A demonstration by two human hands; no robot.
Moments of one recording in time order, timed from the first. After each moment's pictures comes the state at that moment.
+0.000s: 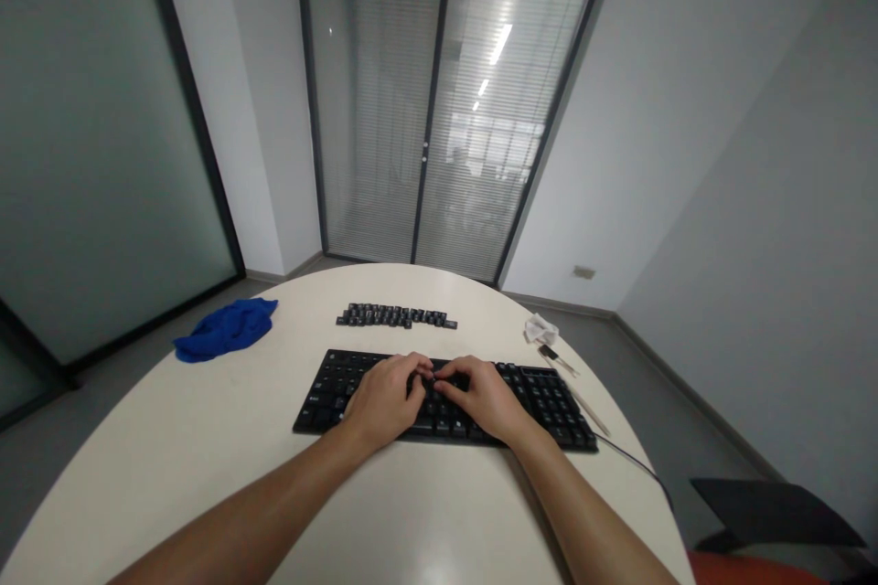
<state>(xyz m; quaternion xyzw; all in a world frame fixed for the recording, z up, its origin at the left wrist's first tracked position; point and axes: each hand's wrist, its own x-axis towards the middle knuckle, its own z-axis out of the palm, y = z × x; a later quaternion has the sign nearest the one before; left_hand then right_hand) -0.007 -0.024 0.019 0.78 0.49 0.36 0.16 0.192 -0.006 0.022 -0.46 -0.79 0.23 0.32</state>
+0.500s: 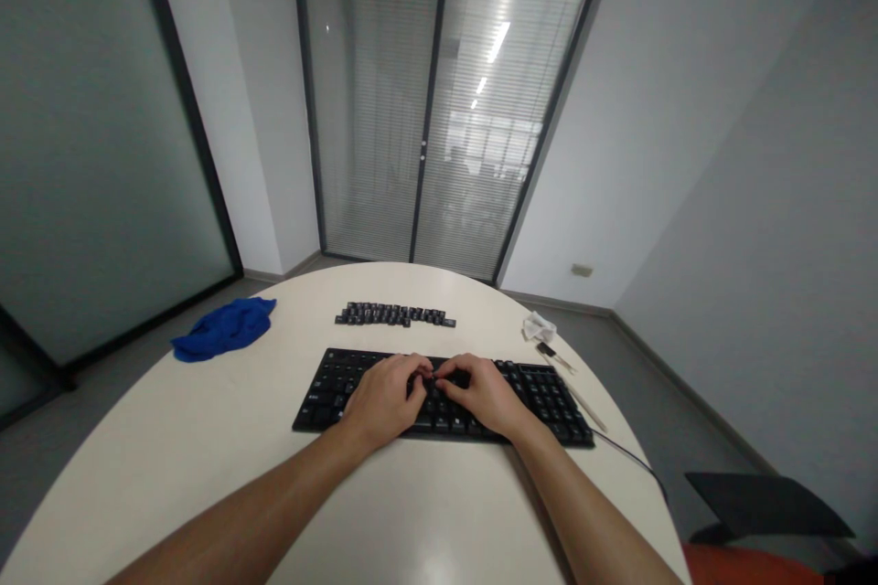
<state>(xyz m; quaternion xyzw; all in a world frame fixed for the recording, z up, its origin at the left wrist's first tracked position) -0.007 -0.028 0.020 0.80 0.48 0.34 0.14 0.196 -0.004 0.021 -0.44 -0.80 0.25 0.33</state>
